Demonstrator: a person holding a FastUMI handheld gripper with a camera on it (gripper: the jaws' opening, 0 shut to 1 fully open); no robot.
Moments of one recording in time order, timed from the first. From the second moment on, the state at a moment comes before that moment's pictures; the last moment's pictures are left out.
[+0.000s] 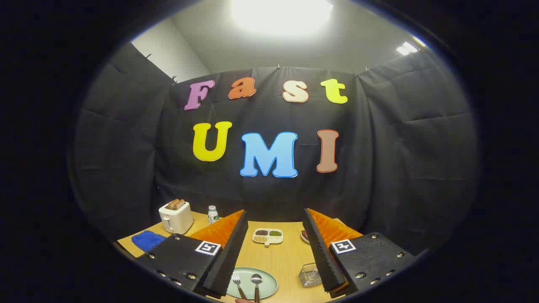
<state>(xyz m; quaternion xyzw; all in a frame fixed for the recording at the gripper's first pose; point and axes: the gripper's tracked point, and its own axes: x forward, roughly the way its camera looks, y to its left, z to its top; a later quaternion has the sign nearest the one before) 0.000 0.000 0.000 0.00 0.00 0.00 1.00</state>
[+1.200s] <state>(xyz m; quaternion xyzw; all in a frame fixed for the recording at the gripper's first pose) 0.011 -0.003 -0.078 -0.01 0.10 0.01 0.99</state>
